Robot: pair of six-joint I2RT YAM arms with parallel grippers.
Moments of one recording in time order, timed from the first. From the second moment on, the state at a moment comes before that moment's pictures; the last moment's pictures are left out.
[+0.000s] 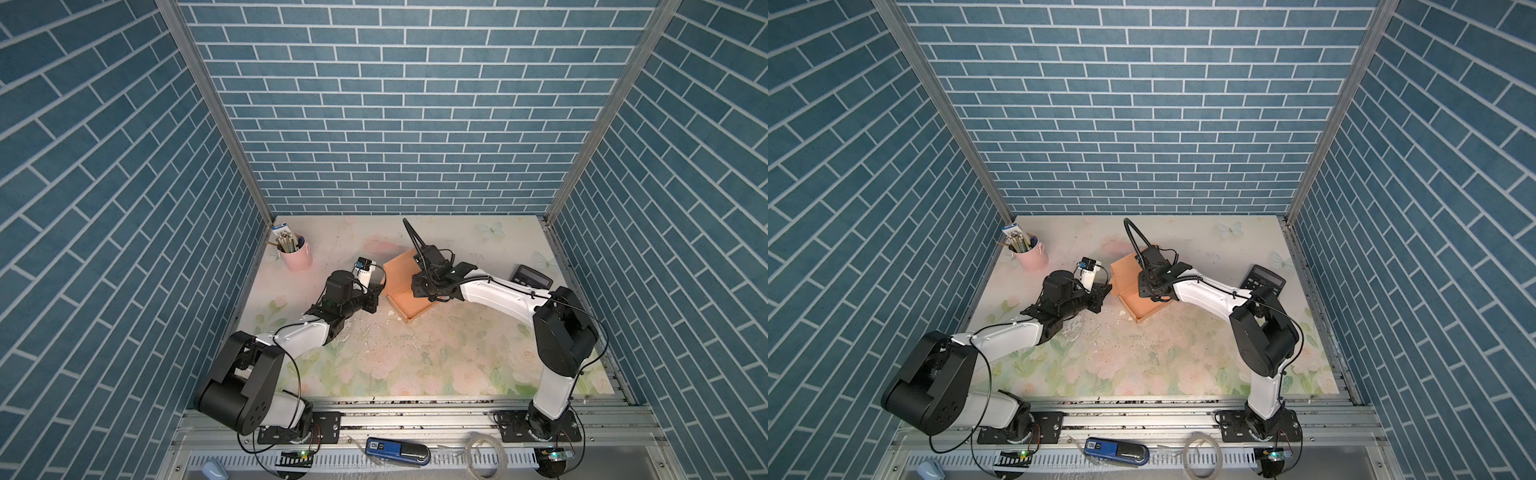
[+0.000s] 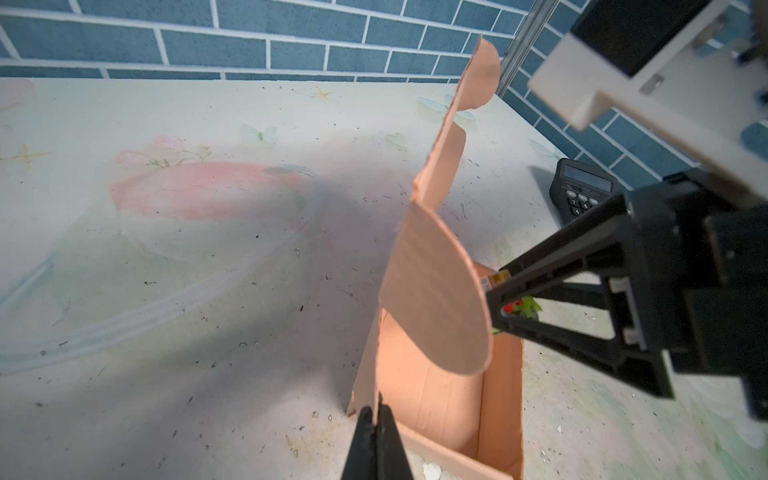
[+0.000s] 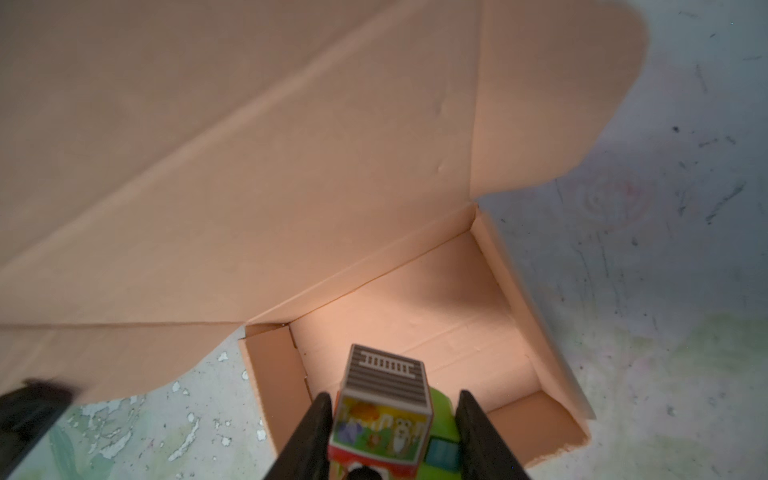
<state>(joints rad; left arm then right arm) -0.41 1.42 0.58 0.36 0.31 -0.18 0.81 1.84 1.33 -0.48 0.10 0.55</state>
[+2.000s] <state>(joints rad) -0.53 1.40 0.64 0.26 0.09 -0.01 0.39 1.72 0.88 0.36 -0.37 0.18</state>
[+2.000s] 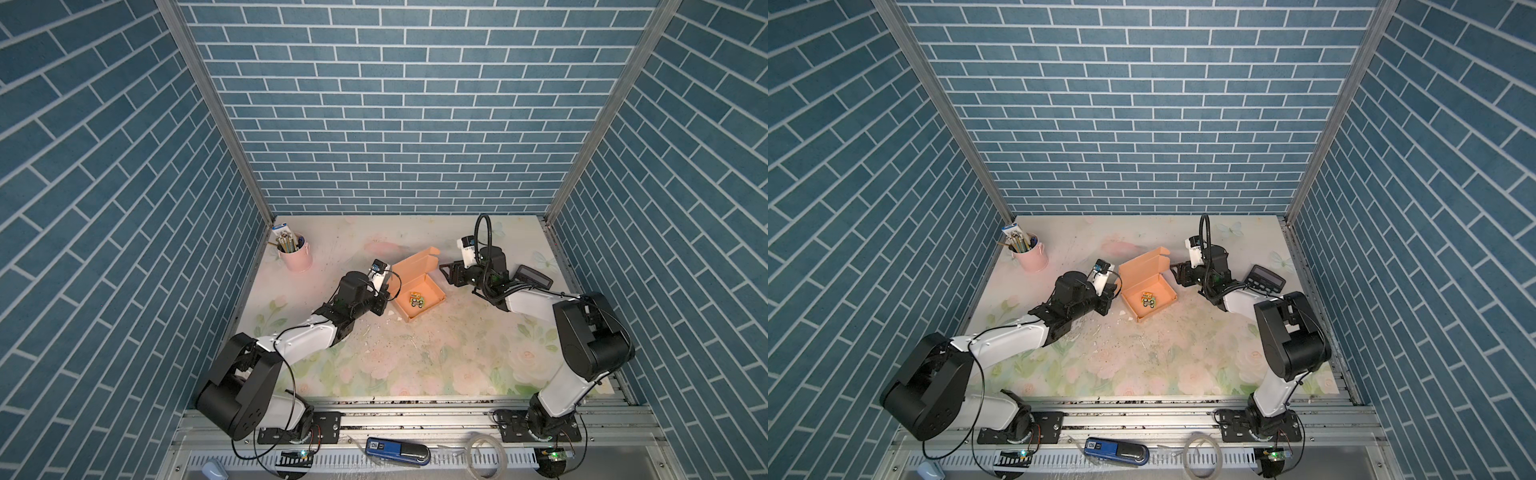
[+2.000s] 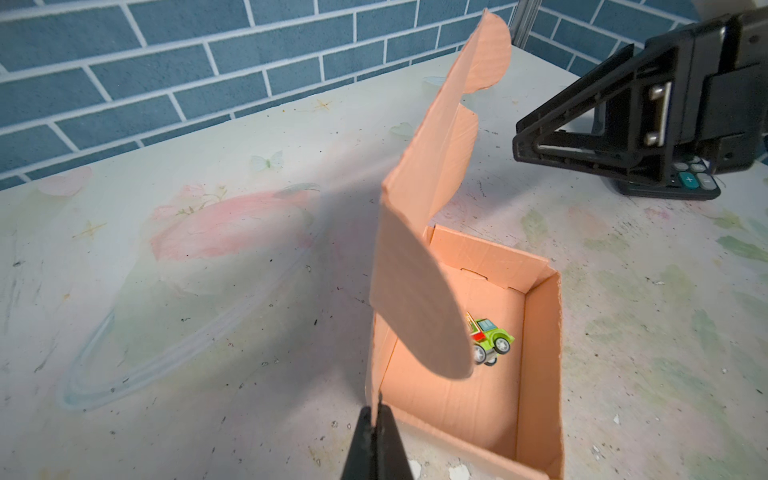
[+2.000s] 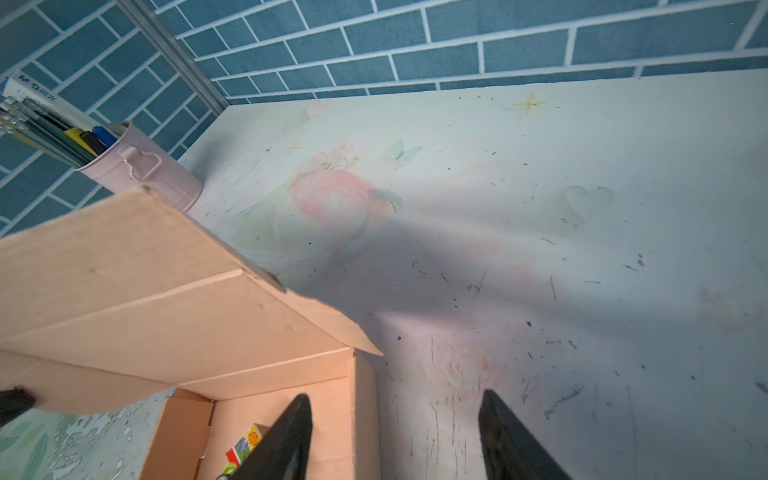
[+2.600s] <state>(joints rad) -0.51 1.45 0.71 0.23 0.06 -0.02 0.39 1.83 0.99 0.39 -0.48 0.07</state>
